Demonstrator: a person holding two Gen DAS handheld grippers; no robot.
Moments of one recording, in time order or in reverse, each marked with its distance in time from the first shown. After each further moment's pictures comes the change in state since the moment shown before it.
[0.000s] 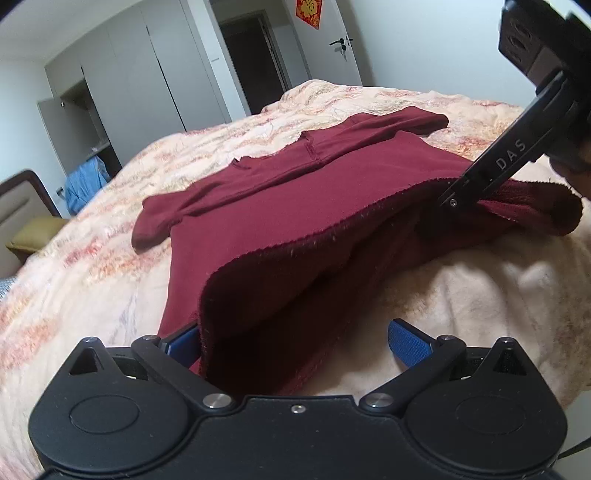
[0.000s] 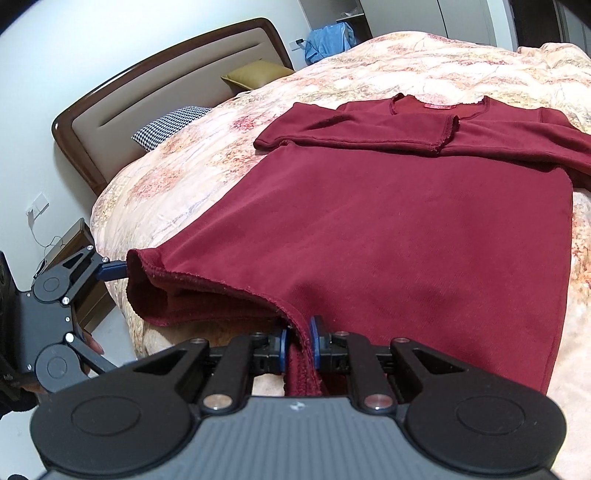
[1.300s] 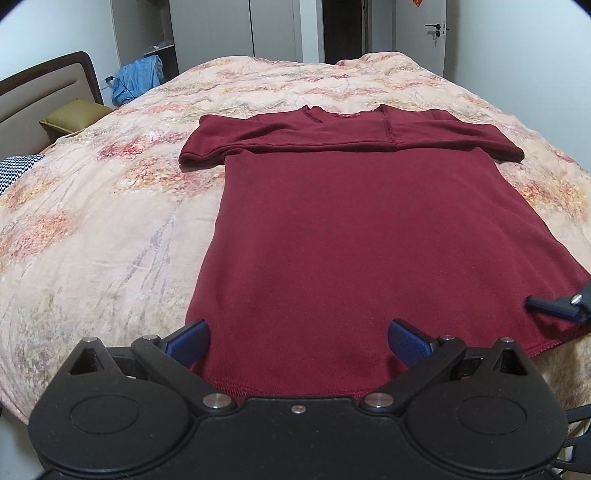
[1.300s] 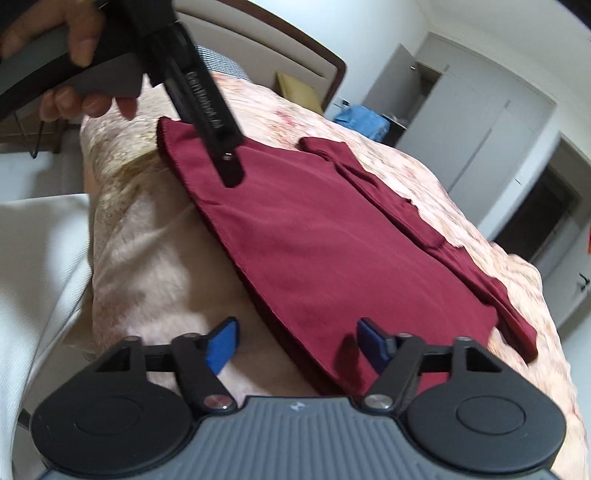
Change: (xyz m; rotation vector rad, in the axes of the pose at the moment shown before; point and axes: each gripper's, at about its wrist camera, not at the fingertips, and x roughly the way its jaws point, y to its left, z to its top) left arm 0.002 0.043 0.015 -0.357 0.193 0.022; right arm 0.012 0.114 -0.127 -0.707 -0.157 -0.458
